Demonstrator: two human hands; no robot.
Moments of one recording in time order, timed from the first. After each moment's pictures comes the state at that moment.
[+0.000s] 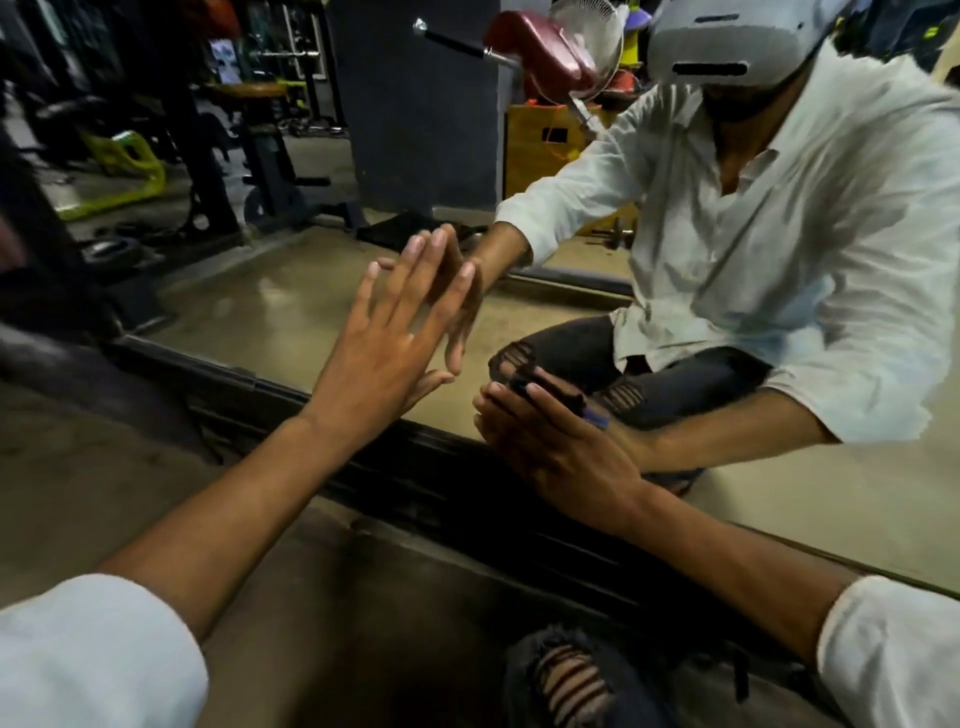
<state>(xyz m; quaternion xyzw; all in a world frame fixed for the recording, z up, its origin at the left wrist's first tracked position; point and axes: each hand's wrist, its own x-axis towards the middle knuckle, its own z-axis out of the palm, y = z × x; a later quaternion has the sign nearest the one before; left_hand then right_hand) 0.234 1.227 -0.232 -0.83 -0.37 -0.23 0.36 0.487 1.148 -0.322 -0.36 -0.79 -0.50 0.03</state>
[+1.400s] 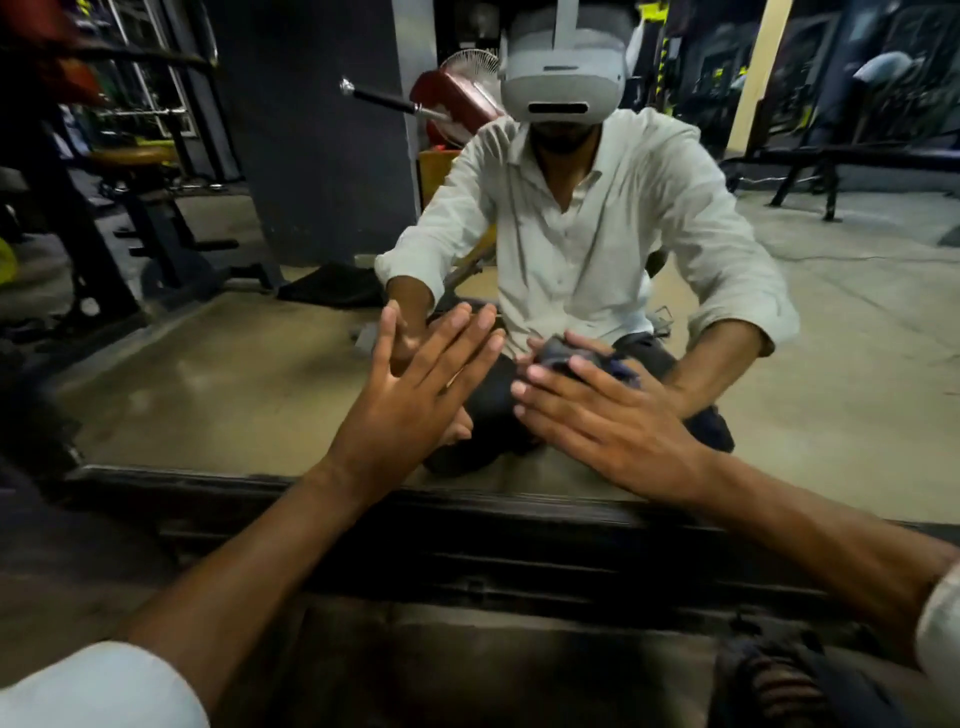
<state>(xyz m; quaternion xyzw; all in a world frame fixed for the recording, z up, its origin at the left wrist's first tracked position) 0.158 1.311 -0.226 -0.82 -0.21 -0.22 0.49 0.425 1.183 -0.246 -0.39 -0.76 -0.51 0.07</state>
